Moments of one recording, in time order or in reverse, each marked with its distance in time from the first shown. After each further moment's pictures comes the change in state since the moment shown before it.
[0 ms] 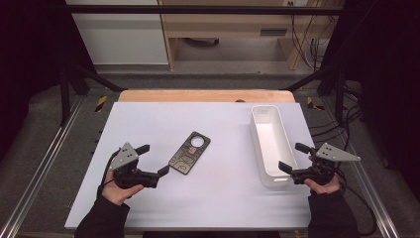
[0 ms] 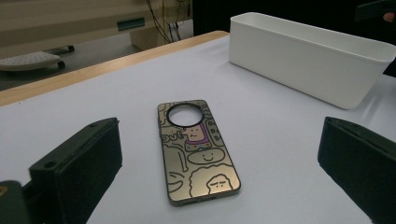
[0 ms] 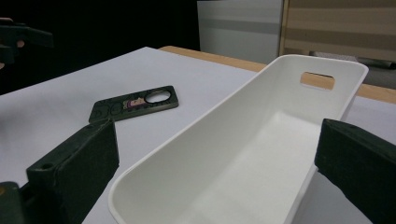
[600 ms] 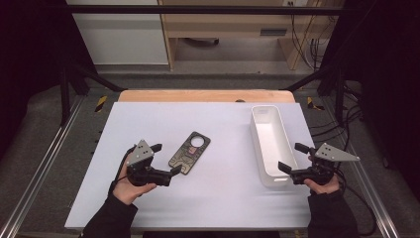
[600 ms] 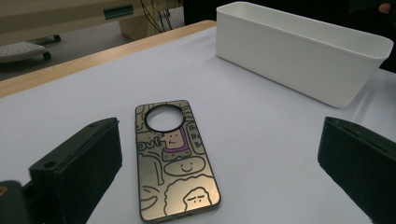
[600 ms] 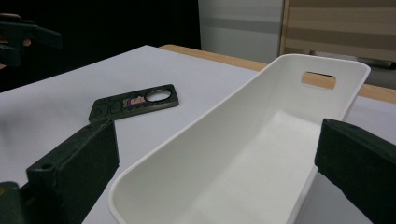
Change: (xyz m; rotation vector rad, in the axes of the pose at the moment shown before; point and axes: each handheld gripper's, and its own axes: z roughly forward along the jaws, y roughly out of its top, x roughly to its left) left arm -0.017 0.013 0.027 0.062 -0.025 0.006; right arm 0.001 0.000 0.001 0.006 0.000 -0.007
